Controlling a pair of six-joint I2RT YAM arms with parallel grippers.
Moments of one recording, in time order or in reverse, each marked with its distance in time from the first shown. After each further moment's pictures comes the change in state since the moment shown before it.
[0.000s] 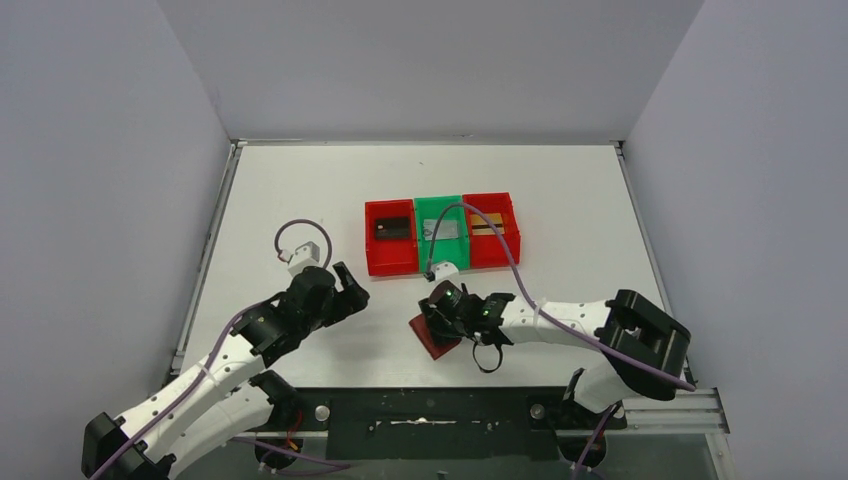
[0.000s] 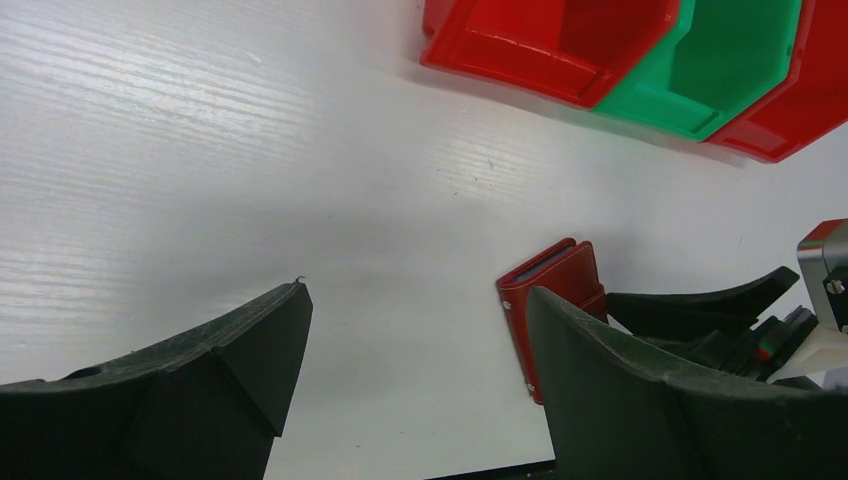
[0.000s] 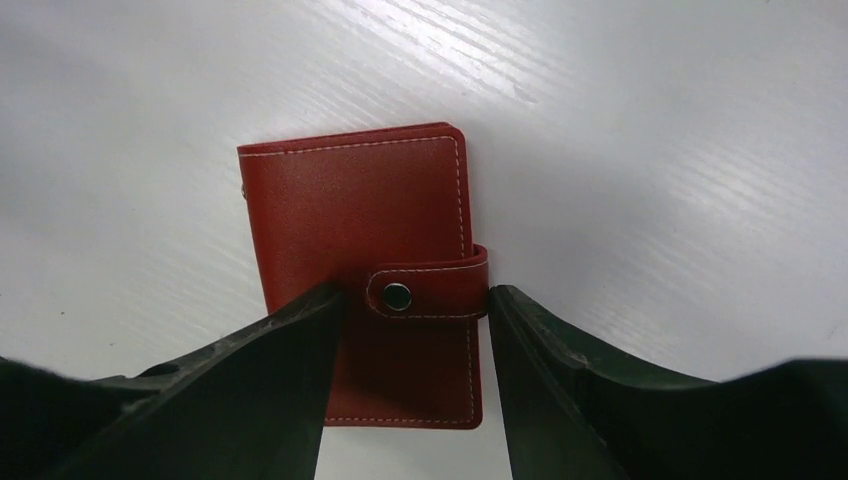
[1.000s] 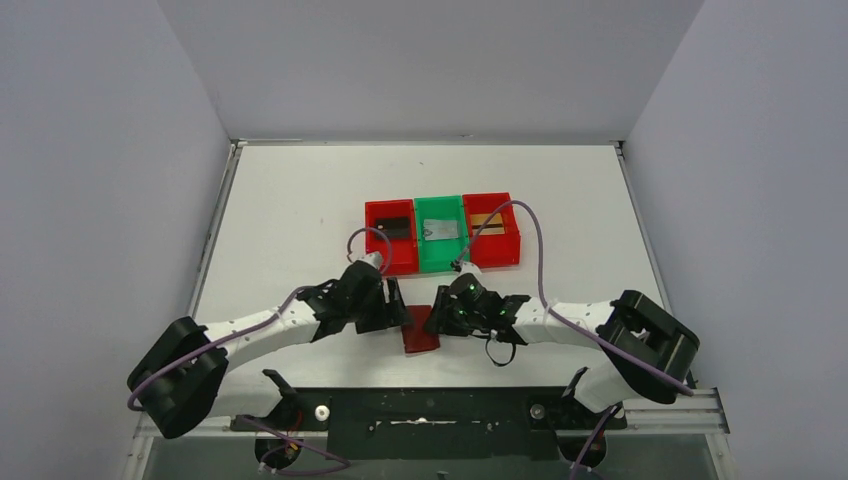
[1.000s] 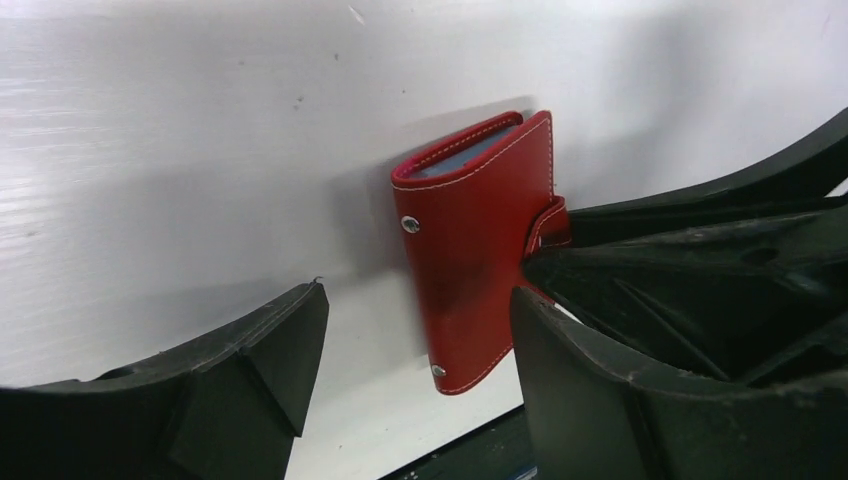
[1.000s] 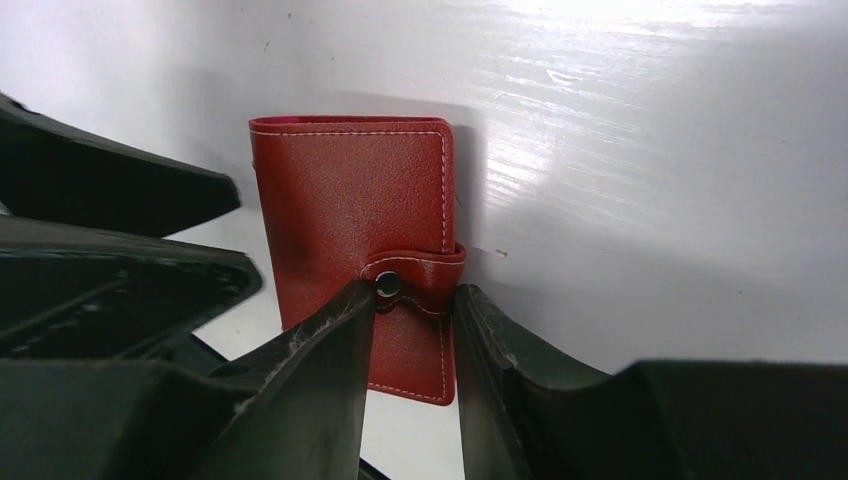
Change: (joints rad) left arm -0.076 0.463 -0.005 0.343 0.348 0.075; right arm -0.115 0.002 -0.134 0.271 -0.239 0.404
